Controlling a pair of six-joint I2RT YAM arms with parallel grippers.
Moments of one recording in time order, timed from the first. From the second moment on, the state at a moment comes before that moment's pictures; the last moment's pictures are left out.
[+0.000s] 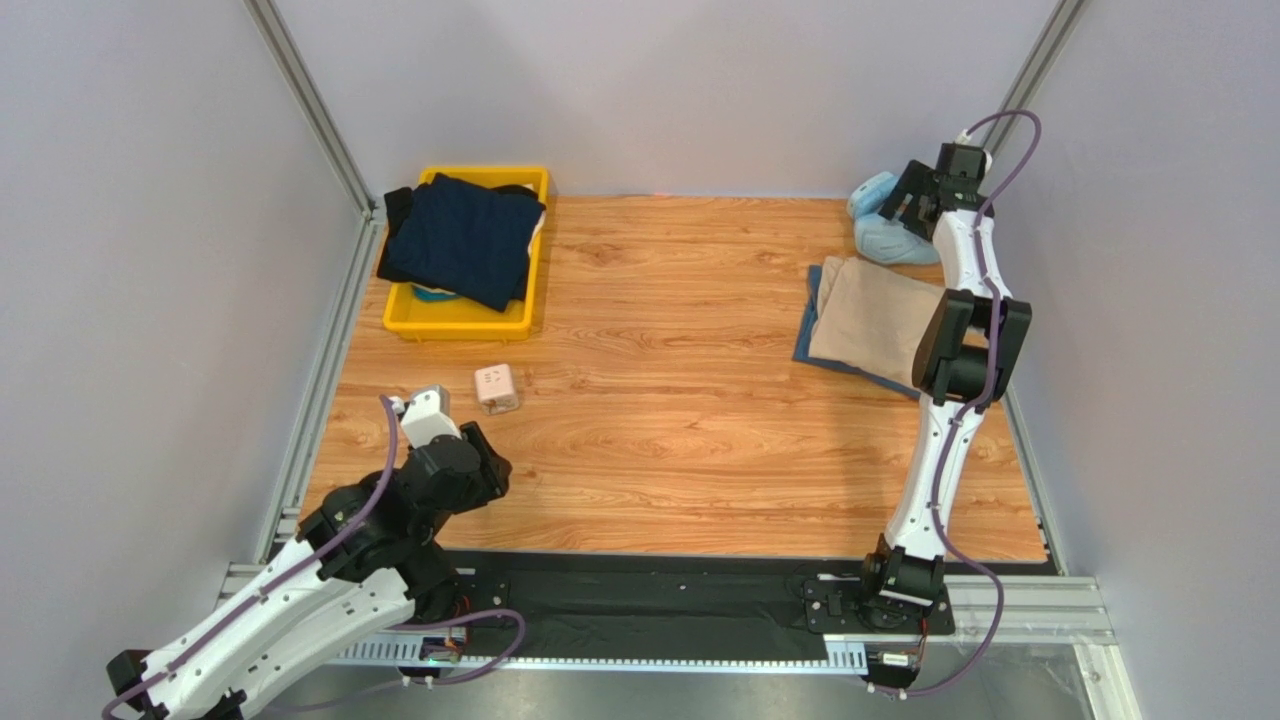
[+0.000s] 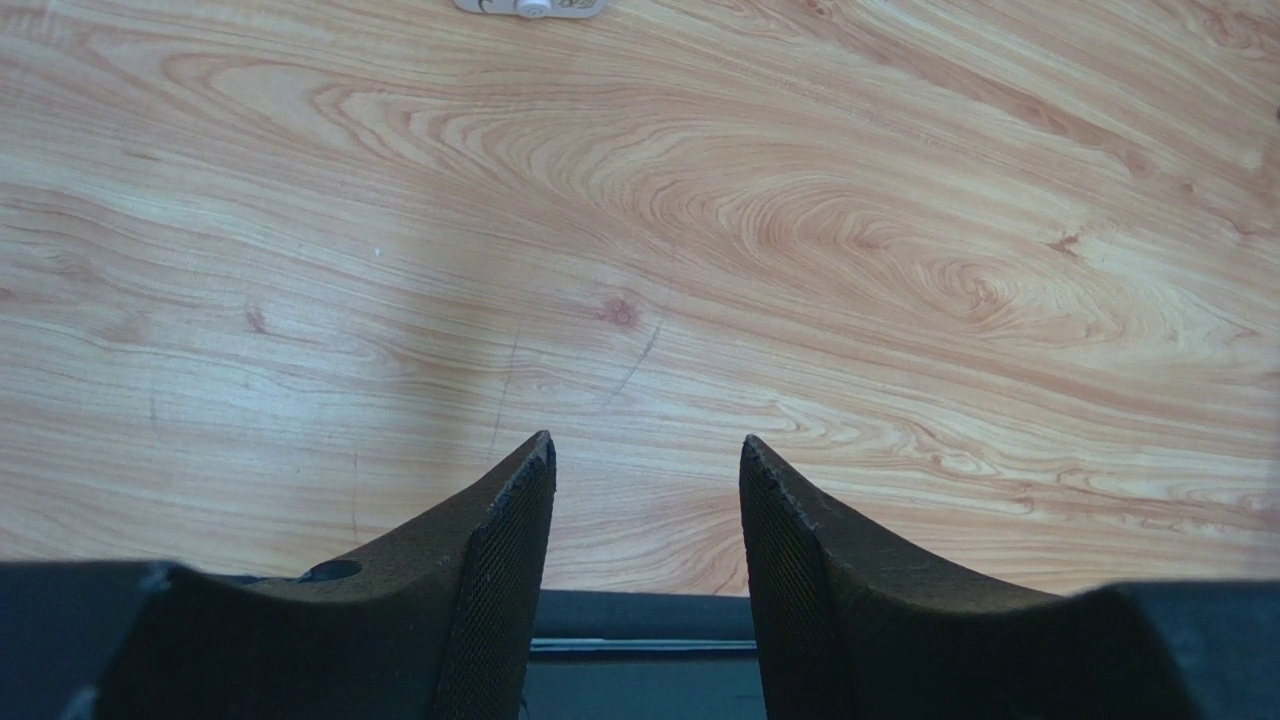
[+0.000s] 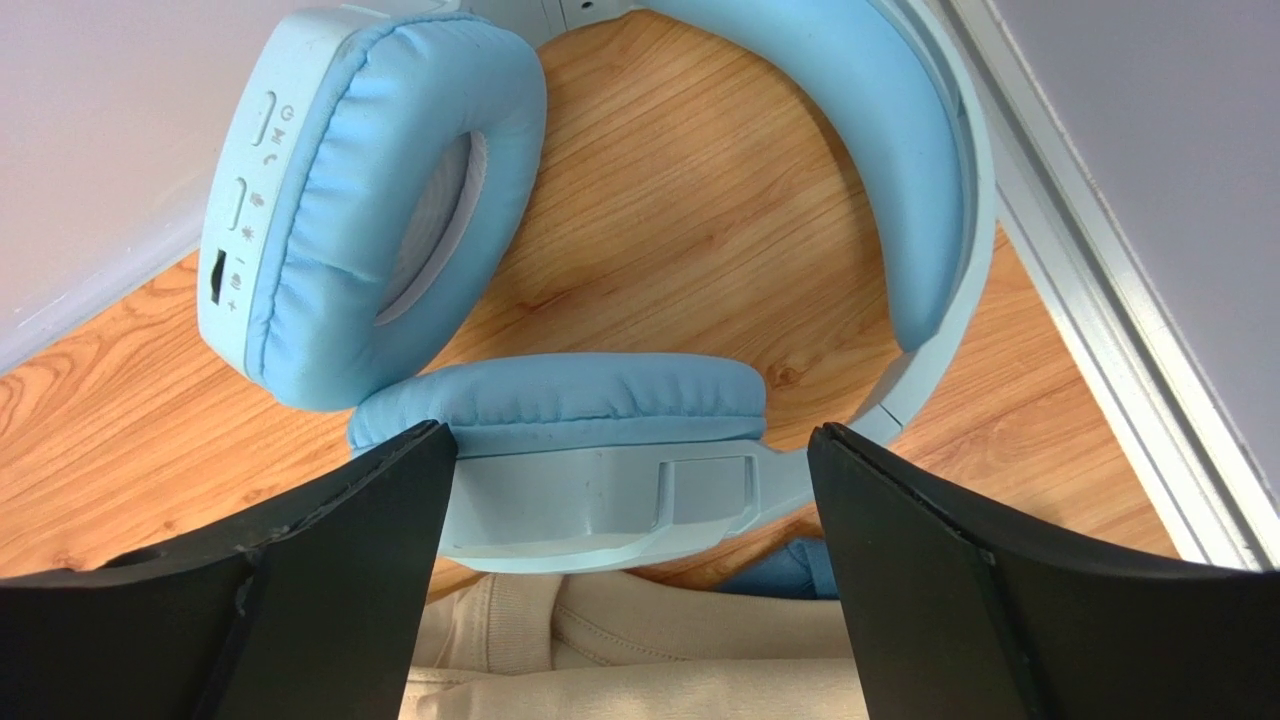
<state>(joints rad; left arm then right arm) -0.84 0.42 0.58 -0.96 -0.50 -0.97 -0.24 2.43 2.24 -0.49 0.07 0.31</state>
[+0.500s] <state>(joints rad) -0.84 0.46 0.58 -0.93 -0.50 -0.97 -0.29 2.45 2.28 -0.49 0.05 0.34</state>
